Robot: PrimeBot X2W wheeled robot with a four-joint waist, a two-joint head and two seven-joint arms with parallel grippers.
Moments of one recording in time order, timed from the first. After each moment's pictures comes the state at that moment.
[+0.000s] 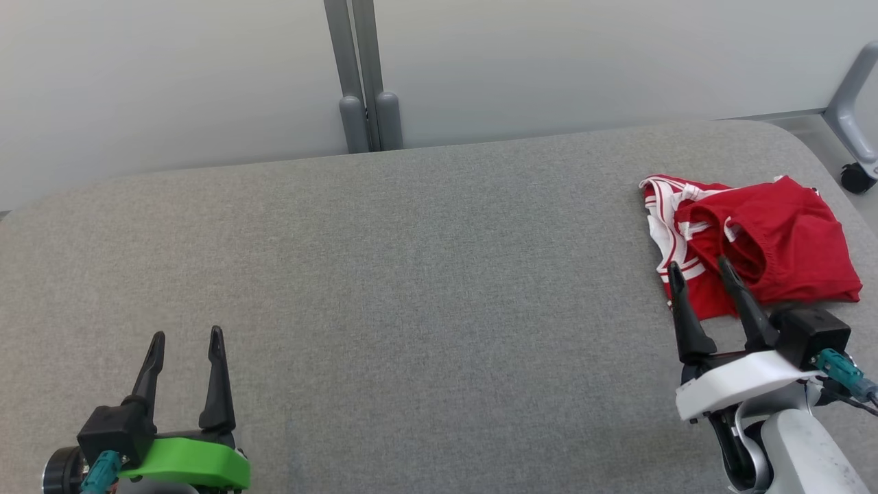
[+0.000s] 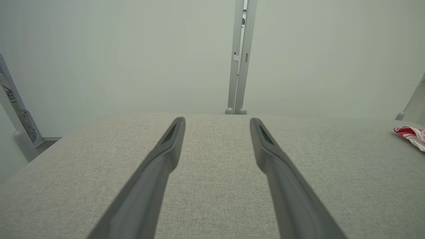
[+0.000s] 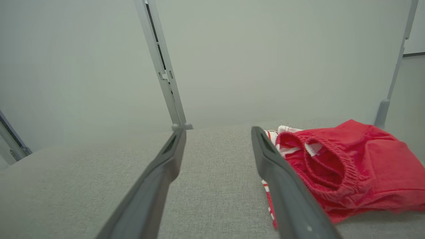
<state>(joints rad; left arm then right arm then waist) -0.01 0.13 -0.01 0.19 -0.25 -0.06 -0.26 -0.16 -0.17 0.07 0.26 0.33 0.13 -0.26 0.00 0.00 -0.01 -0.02</state>
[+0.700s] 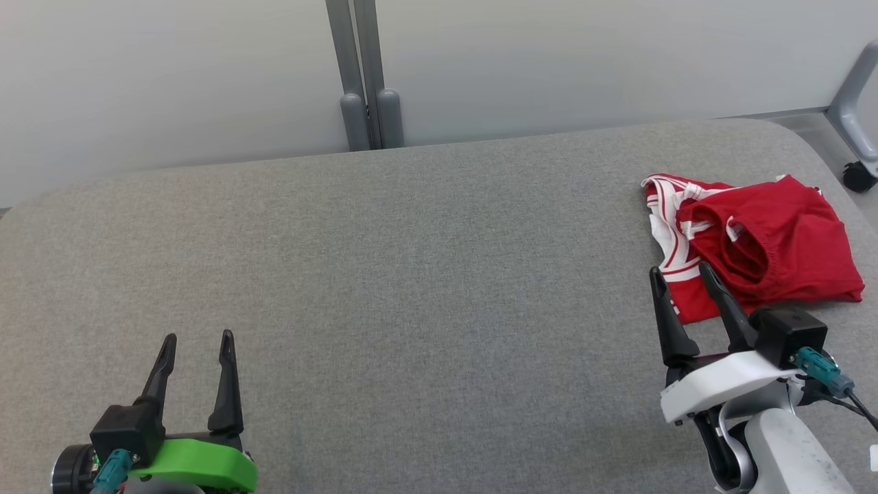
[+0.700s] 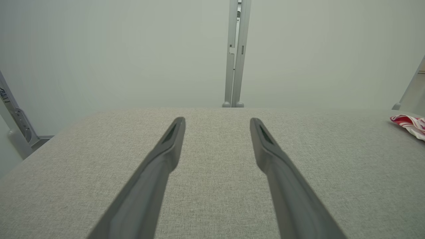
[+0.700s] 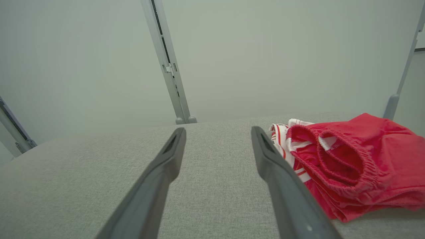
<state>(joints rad) -0.02 0.08 0.03 0.23 -0.17 -0.12 -0.26 -0.17 -0.15 0.10 0.30 0.31 0.13 -0.26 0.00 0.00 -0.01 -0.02</state>
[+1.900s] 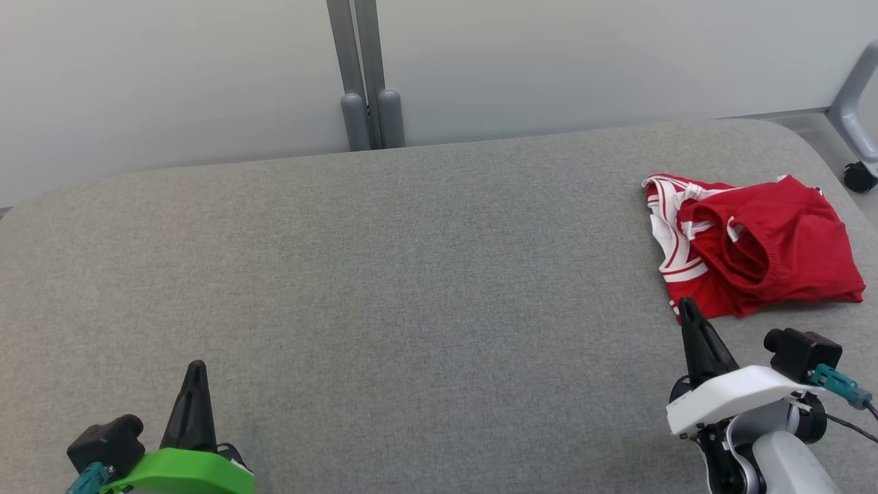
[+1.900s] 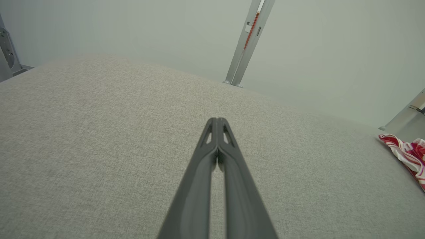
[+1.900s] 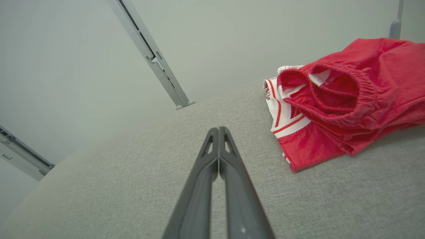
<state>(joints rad) 0.00 0.06 0.05 0.29 -0.41 -0.13 -0.19 -0.13 -0.12 0.07 0.35 0.53 0.13 -0.19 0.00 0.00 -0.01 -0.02</state>
